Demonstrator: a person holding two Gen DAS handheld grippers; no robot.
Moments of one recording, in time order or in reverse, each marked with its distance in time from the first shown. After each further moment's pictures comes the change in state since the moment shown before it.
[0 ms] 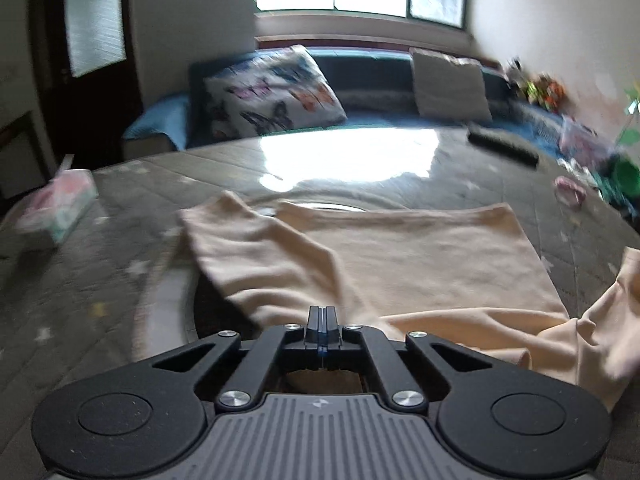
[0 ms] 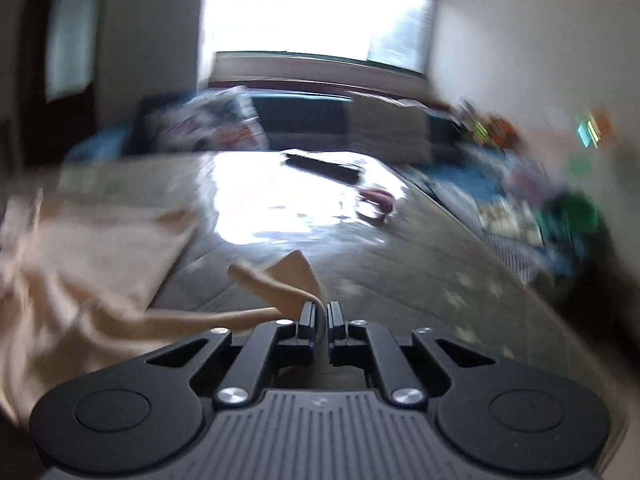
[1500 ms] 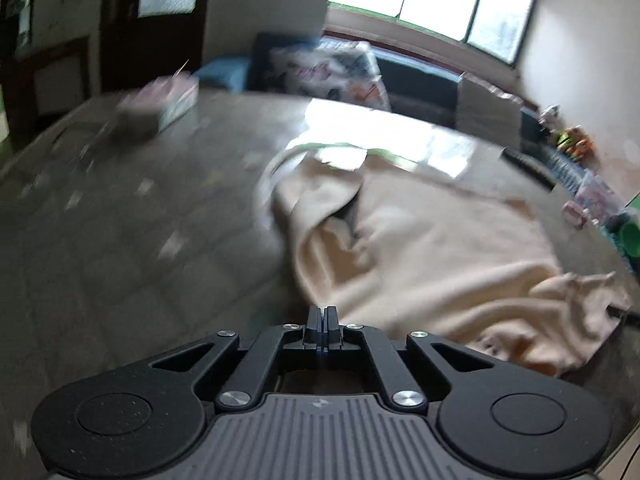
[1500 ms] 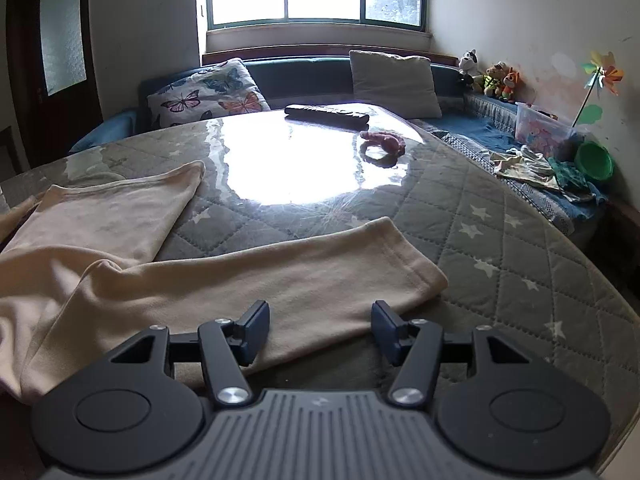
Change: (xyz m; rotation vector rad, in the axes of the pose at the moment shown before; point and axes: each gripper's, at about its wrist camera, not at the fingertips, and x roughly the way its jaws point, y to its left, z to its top) left arm -0.078 0.078 -0.093 -0.234 0.055 0.003; right arm 0.012 0.005 -0.023 -0.077 0.113 0.055
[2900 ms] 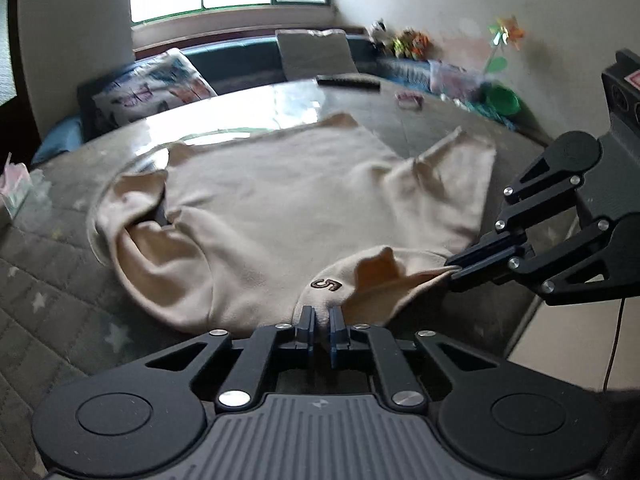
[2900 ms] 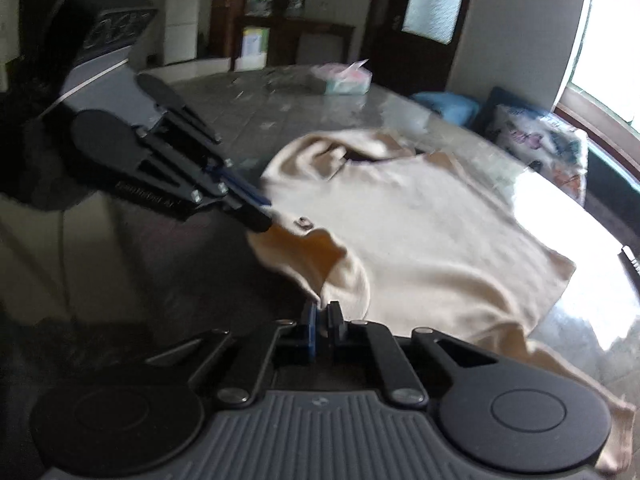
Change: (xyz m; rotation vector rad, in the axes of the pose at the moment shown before) left arm -0.024 -0.082 -0.050 0.526 0.040 -0.308; right arm -0.109 0.158 -0.046 -0.841 0.048 0.709
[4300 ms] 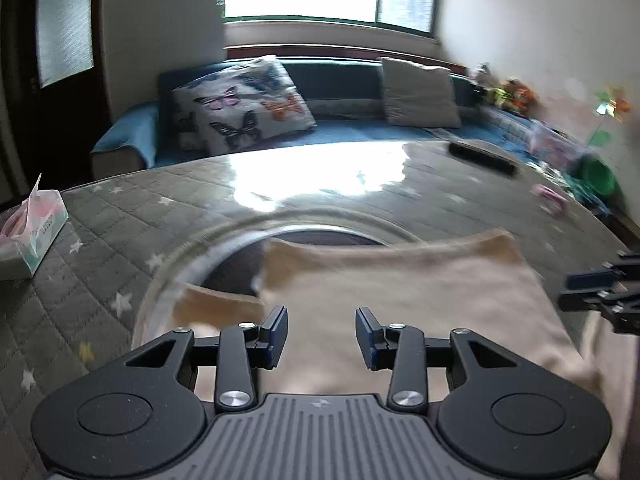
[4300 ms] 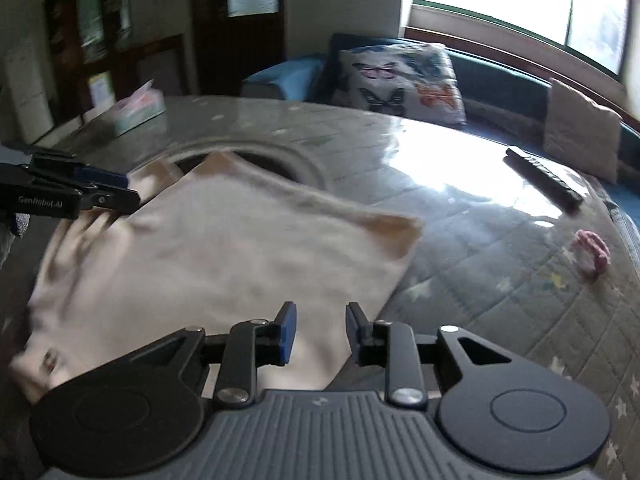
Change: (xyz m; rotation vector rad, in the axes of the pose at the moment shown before) left arm 0.103 0.115 0.139 -0.232 -0.079 0.205; right arm 0.036 -0.195 0.022 0.466 0.001 -0.287
